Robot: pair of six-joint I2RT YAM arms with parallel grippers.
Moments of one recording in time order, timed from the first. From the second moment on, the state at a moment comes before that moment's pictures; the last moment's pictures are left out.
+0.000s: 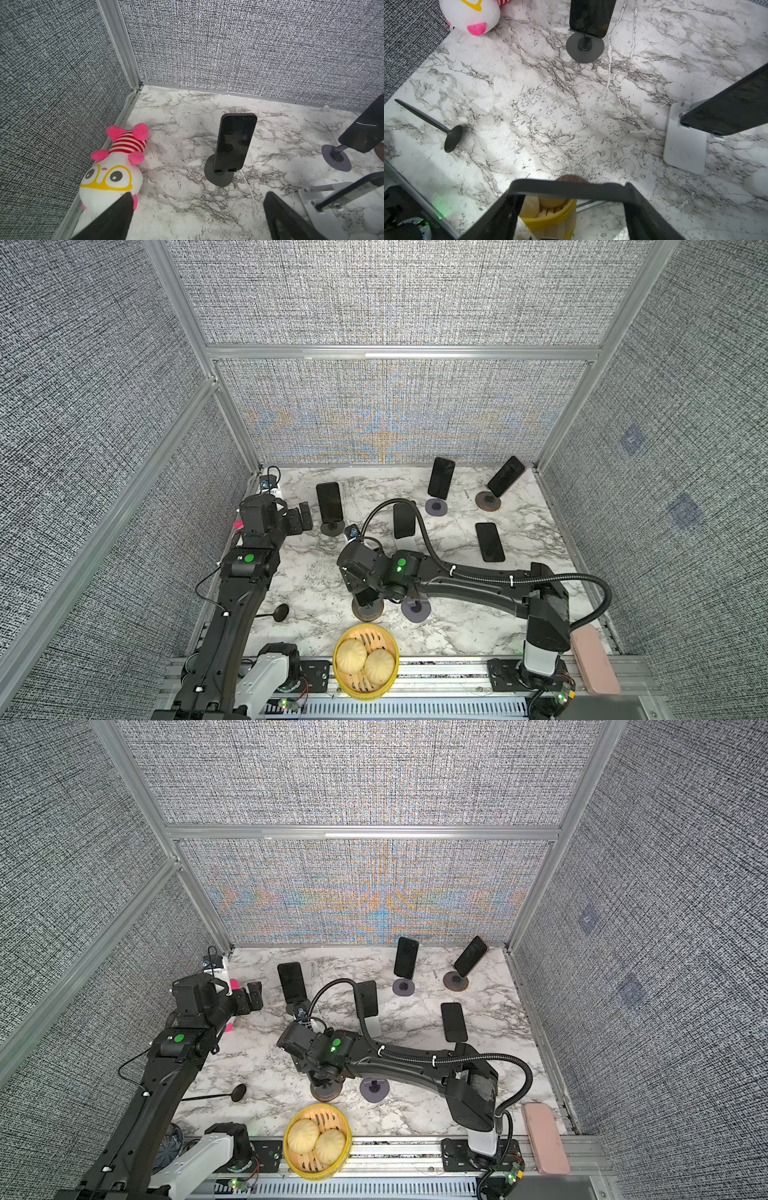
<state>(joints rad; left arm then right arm) -0.08 0.97 0.97 -0.46 -0.07 -0.14 1.23 1.86 1.59 -0.64 0.42 0.55</state>
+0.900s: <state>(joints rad) -0.07 0.95 0.97 -0.46 -0.04 -0.14 1.19 1.79 1.64 -0.70 0.41 0.53</state>
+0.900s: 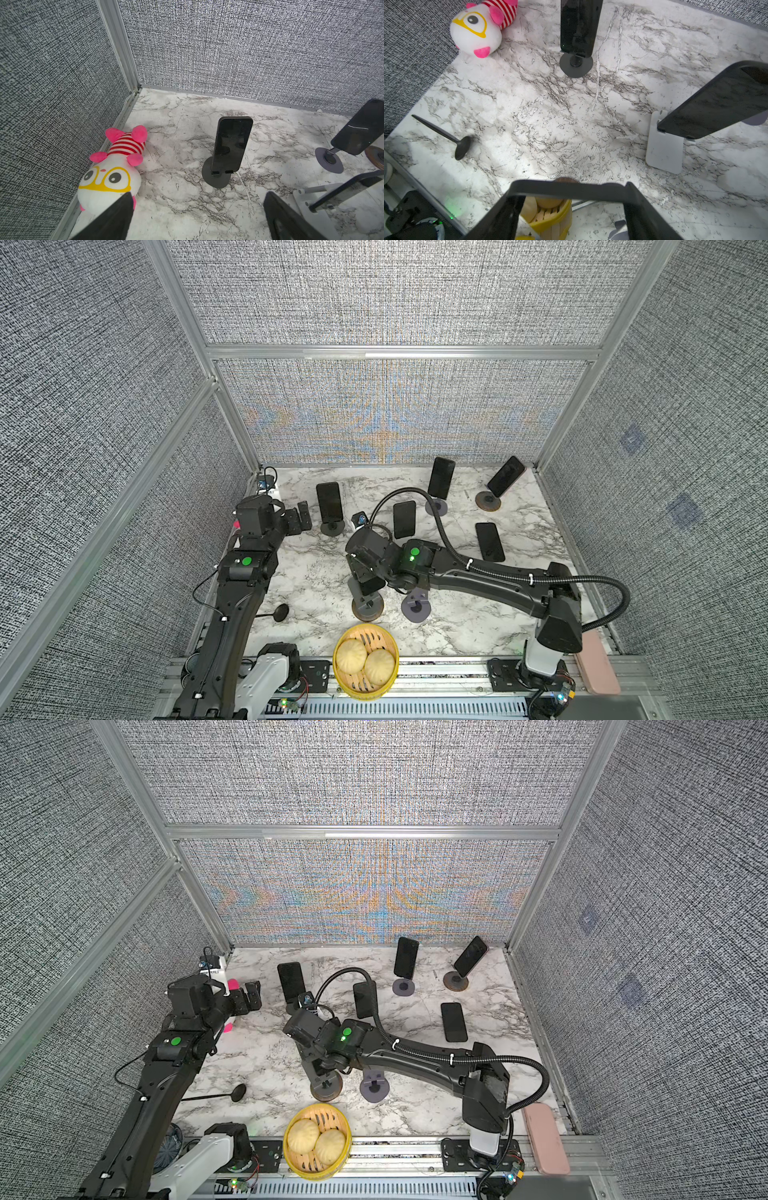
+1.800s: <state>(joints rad) -0.07 0.96 0.97 -0.46 -0.04 -0.14 0.86 1.64 1.77 -1.01 0.32 0.44</state>
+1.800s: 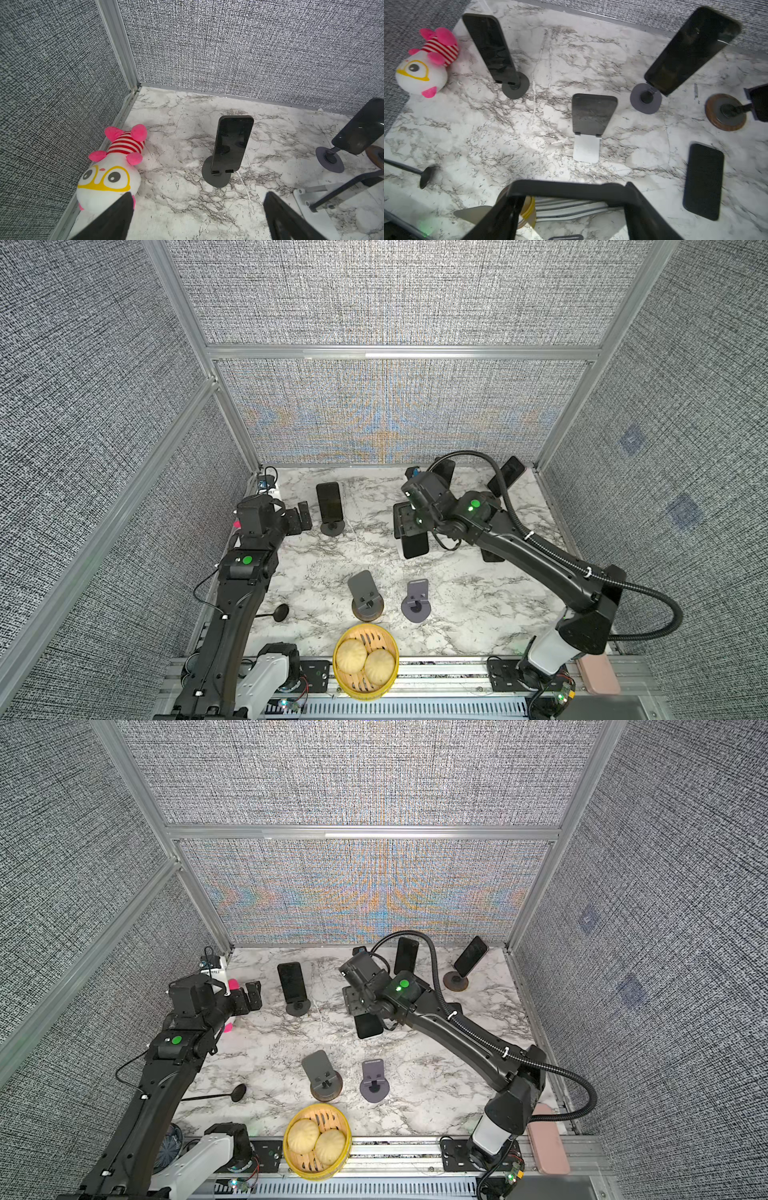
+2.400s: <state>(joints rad) -0.07 0.96 0.97 -0.46 -0.05 -0.14 0.52 1.70 1.83 -1.32 0.23 0.42</state>
